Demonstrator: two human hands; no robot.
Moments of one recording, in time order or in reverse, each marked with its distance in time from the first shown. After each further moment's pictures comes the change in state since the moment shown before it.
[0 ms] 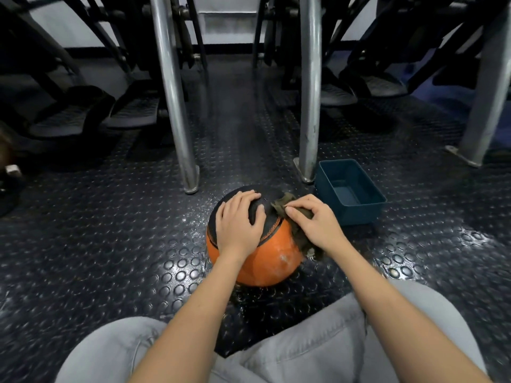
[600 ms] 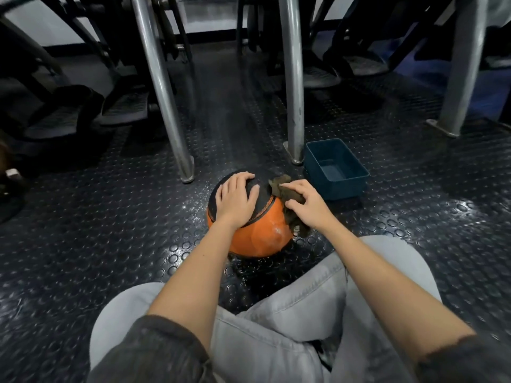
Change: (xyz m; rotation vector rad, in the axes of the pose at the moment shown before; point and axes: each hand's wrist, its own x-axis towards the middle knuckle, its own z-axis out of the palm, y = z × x) left_hand 0.007 0.010 -0.019 0.067 -0.322 -0.058; right_hand -0.020 0.010 -0.003 -0.082 -0.076 0.074
